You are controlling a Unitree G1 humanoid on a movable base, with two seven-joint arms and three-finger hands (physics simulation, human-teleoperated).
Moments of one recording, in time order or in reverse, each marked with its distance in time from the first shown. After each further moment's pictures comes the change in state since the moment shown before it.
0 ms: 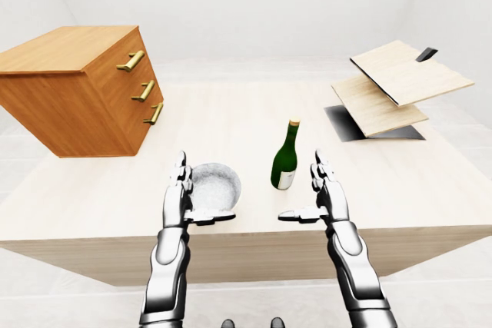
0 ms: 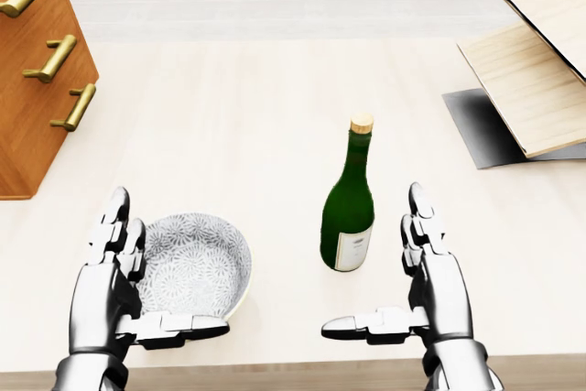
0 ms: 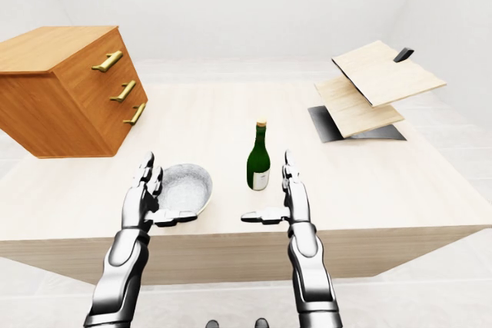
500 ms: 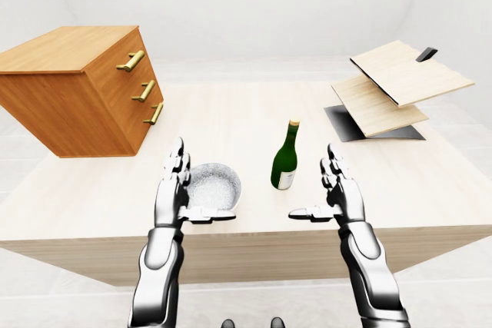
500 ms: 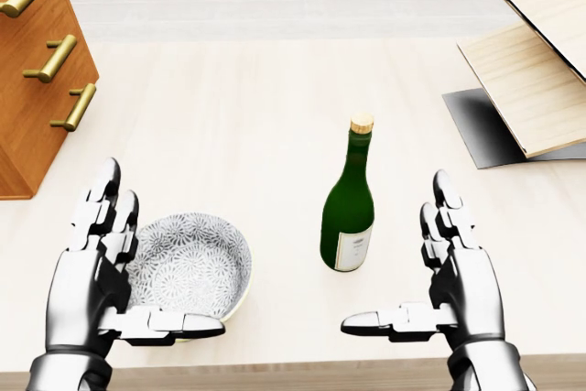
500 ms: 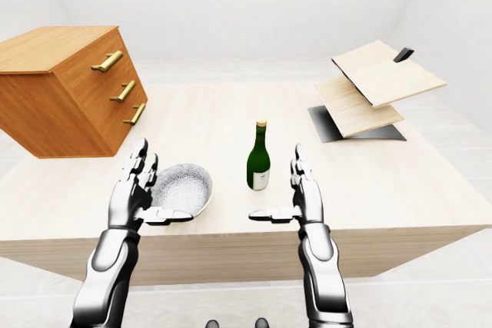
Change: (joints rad) left arm 0.044 0.041 -0.039 -0.231 -0.013 0.075 -0.032; right arm 0.048 -0.018 -0.048 -0.178 0.069 0.086 0.046
